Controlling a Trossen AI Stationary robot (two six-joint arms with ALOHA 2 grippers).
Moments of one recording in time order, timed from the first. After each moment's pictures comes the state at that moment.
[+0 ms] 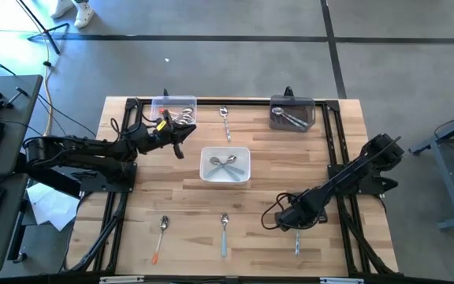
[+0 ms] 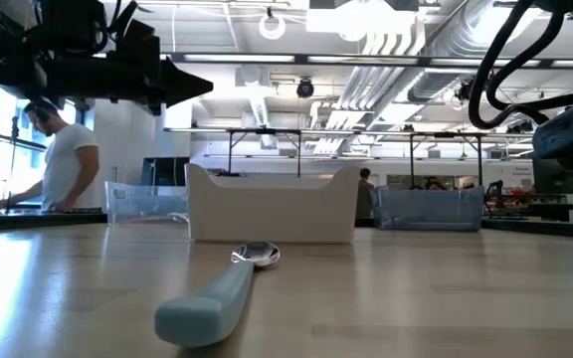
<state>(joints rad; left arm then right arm) 0.39 1.09 0.20 0.99 0.01 0.01 0.58 1.65 0.87 -0.70 -0.23 2.06</state>
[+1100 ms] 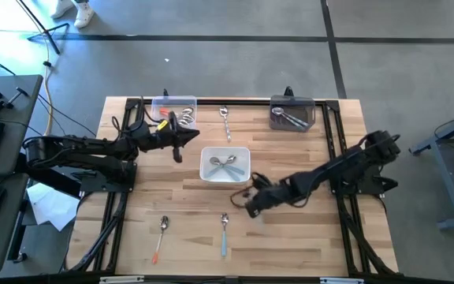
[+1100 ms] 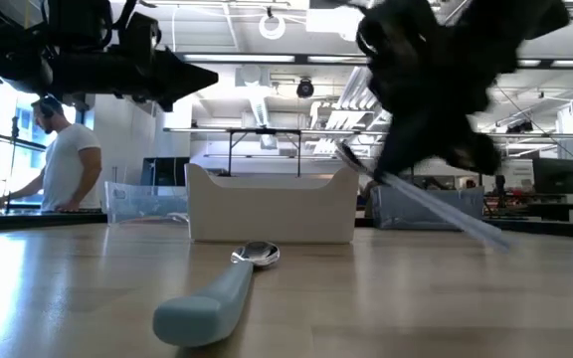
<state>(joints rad) 0.39 1.09 0.24 0.94 0.18 -0.02 0.34 1.65 0.90 -0.13 0.17 1.23</state>
